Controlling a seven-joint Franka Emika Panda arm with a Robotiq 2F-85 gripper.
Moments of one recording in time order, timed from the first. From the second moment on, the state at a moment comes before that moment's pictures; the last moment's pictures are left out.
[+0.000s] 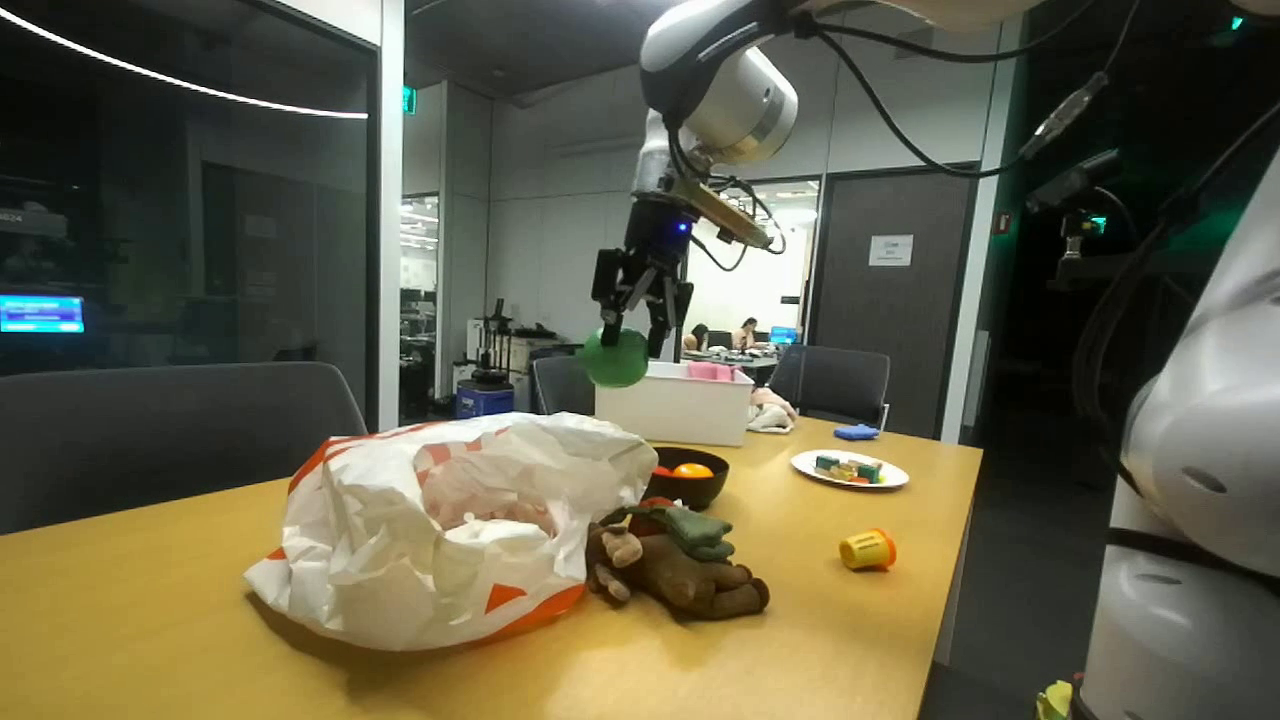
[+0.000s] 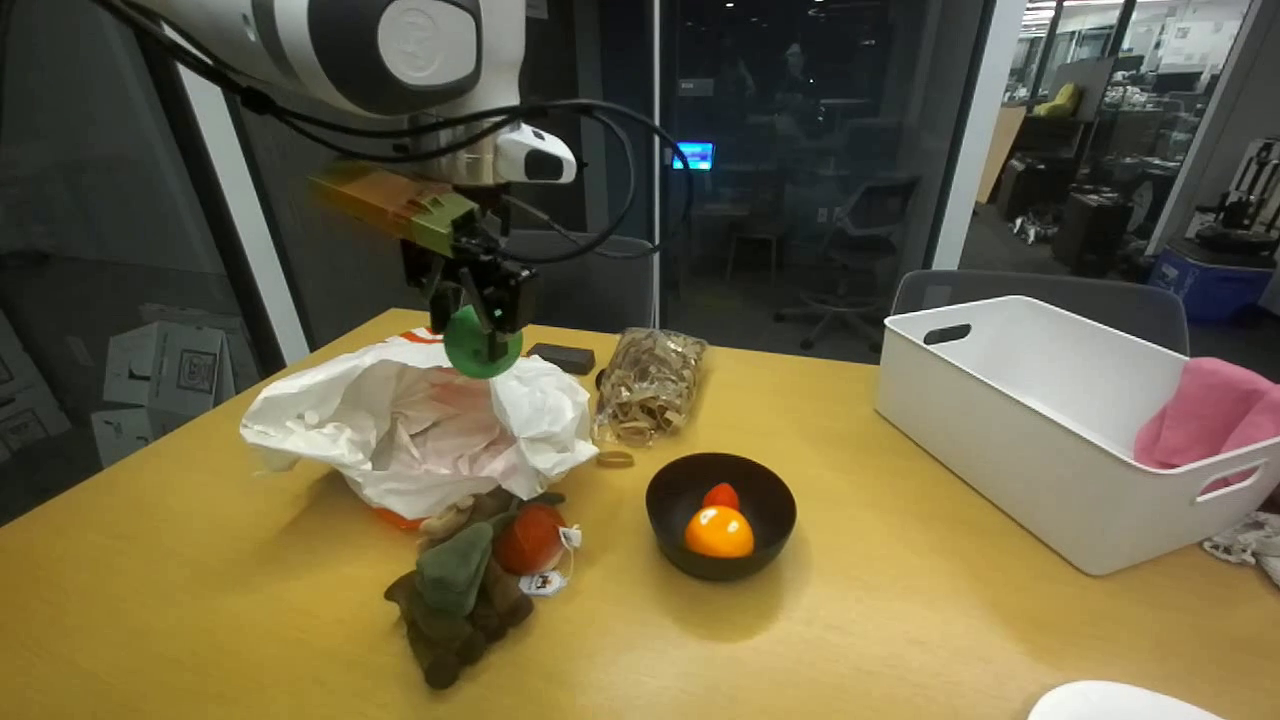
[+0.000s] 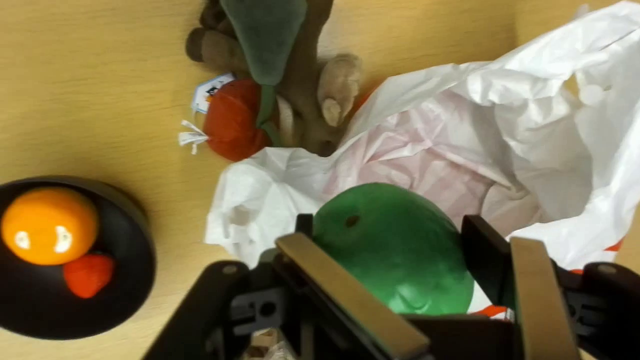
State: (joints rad) arm -0.06 -0.26 -0.03 -2.17 0.18 1.96 -0.04
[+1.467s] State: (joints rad) arm -0.27 -0.02 -0.10 -2.20 -0.26 2.35 0.34
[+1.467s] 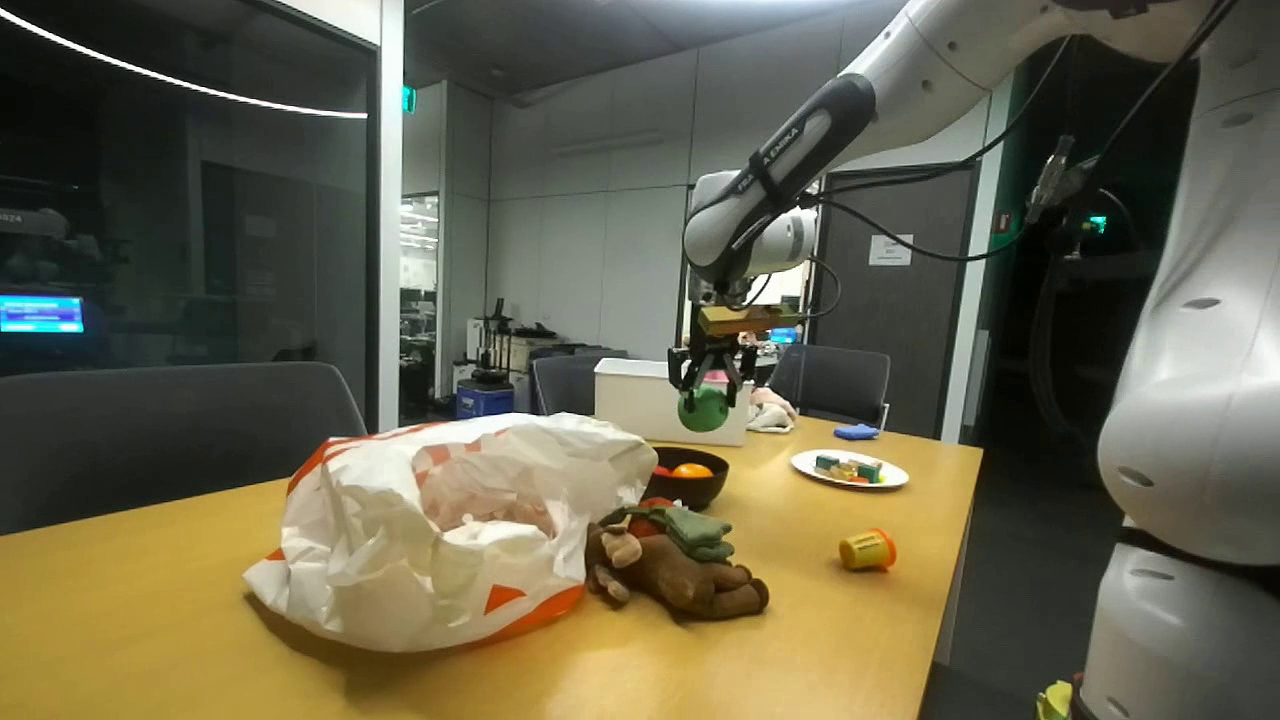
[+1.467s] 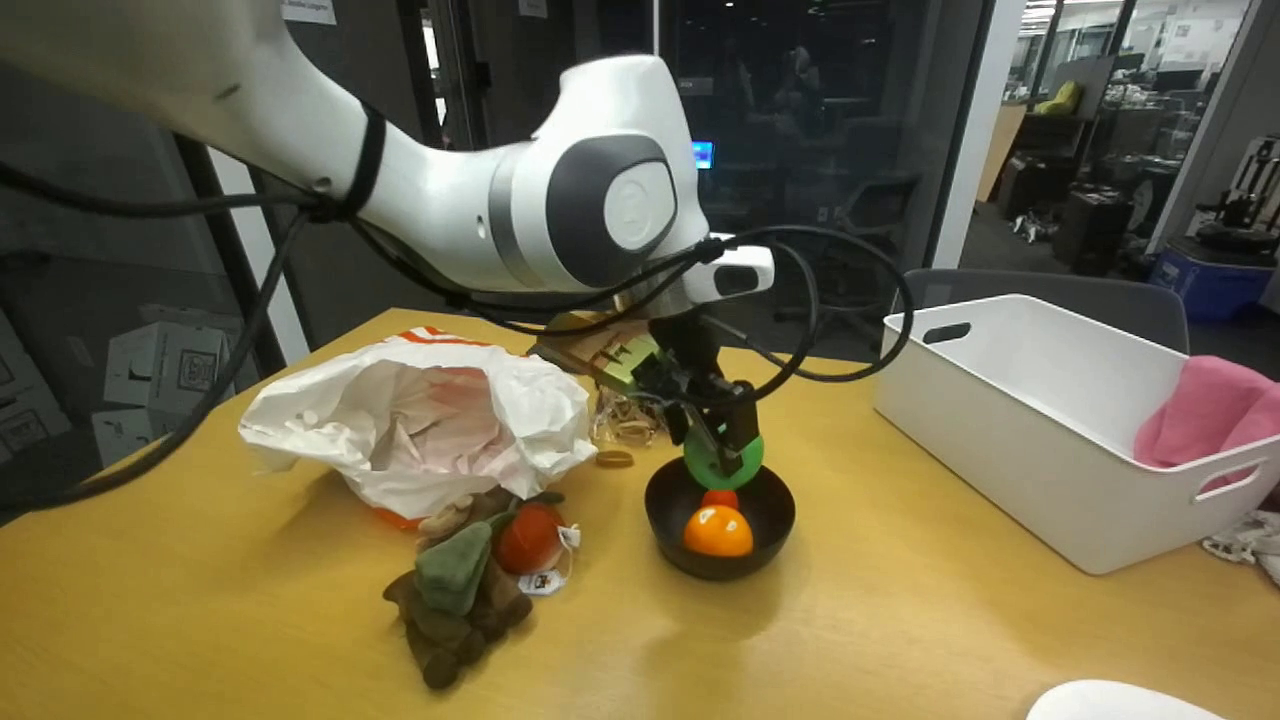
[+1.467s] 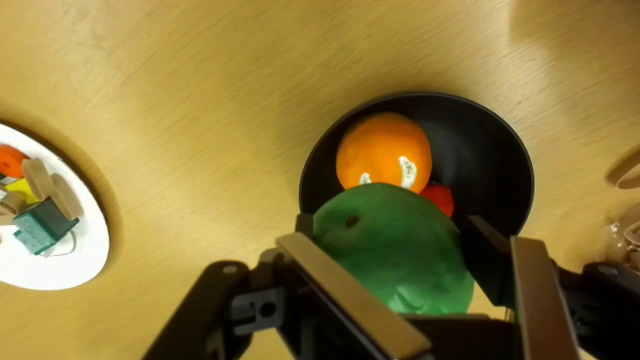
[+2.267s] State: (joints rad) arm -0.21 0.12 -0.14 -2.16 -0.26 2.45 0.35
